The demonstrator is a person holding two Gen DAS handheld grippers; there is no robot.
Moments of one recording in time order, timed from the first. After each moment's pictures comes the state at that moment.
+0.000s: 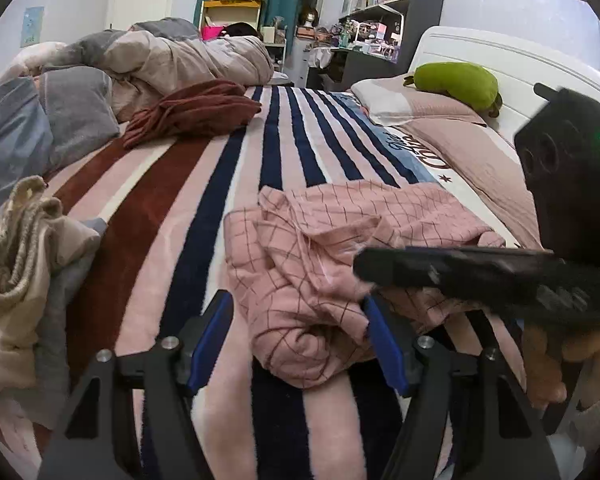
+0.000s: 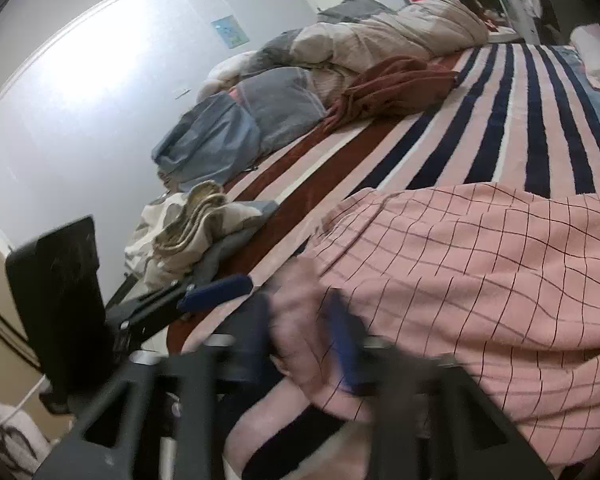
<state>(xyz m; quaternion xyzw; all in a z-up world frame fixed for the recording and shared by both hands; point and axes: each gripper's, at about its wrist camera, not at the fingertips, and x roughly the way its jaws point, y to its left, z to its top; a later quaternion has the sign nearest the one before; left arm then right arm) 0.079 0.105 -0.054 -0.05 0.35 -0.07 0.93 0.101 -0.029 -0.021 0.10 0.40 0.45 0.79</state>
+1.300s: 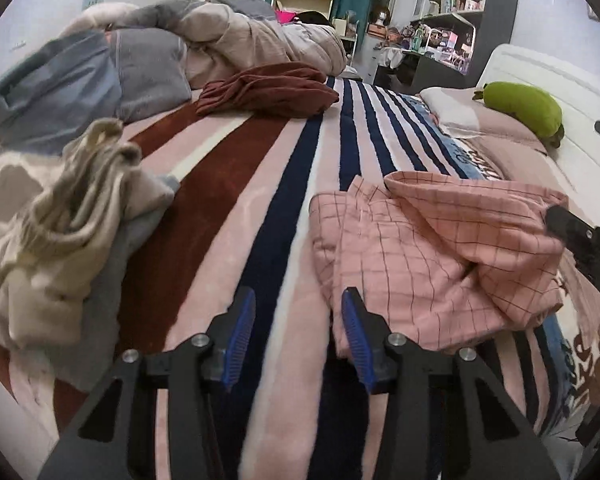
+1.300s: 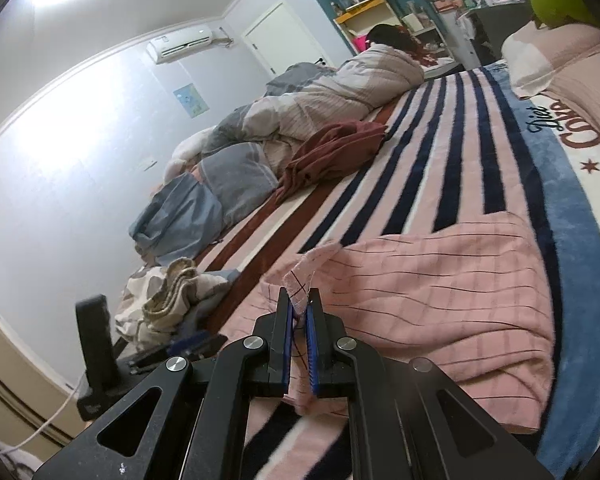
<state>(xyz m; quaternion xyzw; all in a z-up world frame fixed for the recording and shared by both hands) 0.069 0.150 -0.062 -0.11 0.37 0.04 0.92 0.093 -0.108 0.009 0.18 0.33 0.38 0.85</state>
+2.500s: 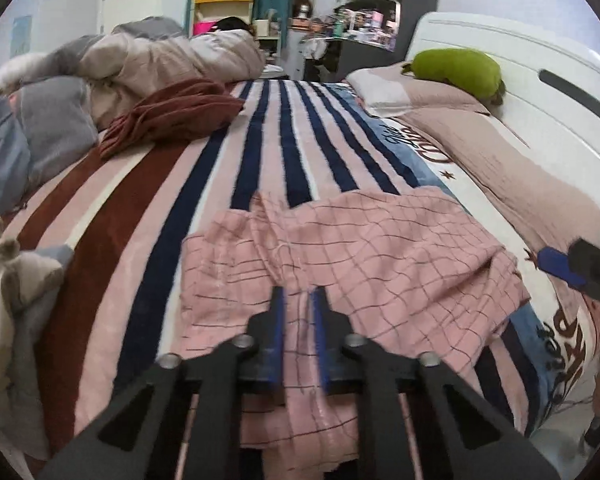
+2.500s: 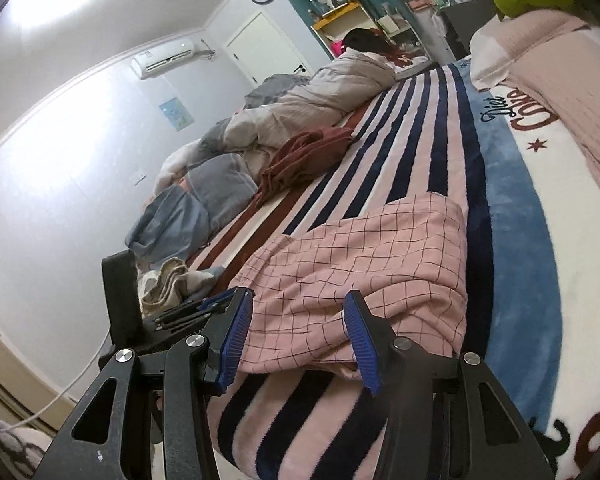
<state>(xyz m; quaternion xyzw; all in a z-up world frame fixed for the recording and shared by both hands) 0.123 0.065 -0.052 -0.03 0.37 -0.07 0.93 0.064 -0.183 0.000 0.21 0.33 0.35 0.85</state>
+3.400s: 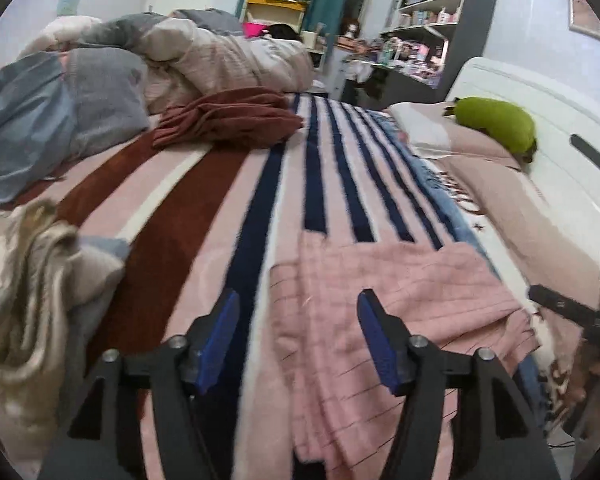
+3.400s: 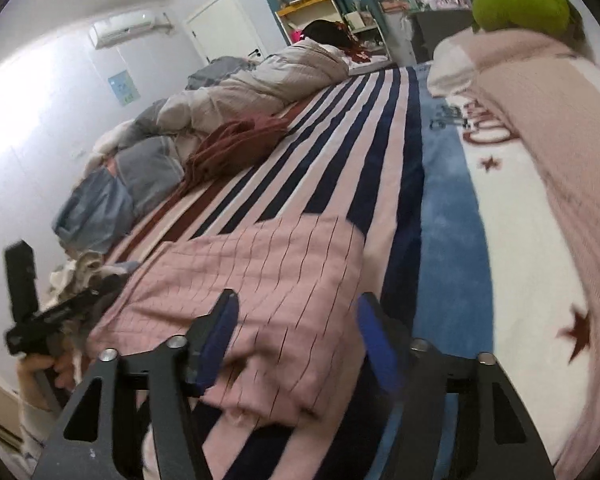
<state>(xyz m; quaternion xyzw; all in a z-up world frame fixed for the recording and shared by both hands) 0.127 0.142 -0.038 -0.11 0.35 -0.03 0.93 0.120 -0.189 -0.014 0.11 0.37 0.25 0.89</state>
